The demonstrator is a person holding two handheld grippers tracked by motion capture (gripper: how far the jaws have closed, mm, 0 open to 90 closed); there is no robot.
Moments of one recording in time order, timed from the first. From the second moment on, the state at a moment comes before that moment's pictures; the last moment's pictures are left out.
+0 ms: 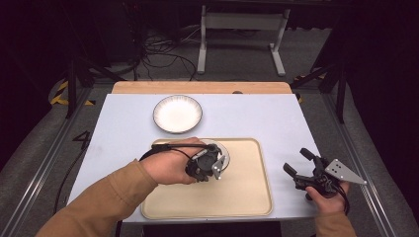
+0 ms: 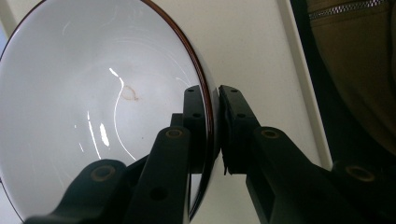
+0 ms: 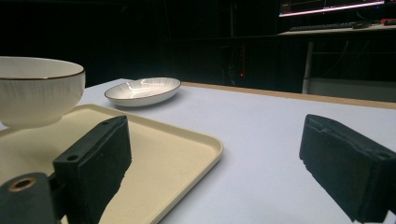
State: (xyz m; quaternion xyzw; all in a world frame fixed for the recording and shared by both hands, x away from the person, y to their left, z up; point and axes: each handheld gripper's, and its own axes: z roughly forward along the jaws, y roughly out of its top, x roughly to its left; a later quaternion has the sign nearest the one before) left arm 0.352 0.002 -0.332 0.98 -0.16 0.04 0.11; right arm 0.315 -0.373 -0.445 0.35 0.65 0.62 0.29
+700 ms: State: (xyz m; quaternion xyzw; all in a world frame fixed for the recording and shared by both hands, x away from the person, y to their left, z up) left arm 0.361 -0.006 -0.365 0.98 -0.15 0.02 0.10; right arm 0.316 -0.374 -0.447 0.35 0.65 0.61 0.29
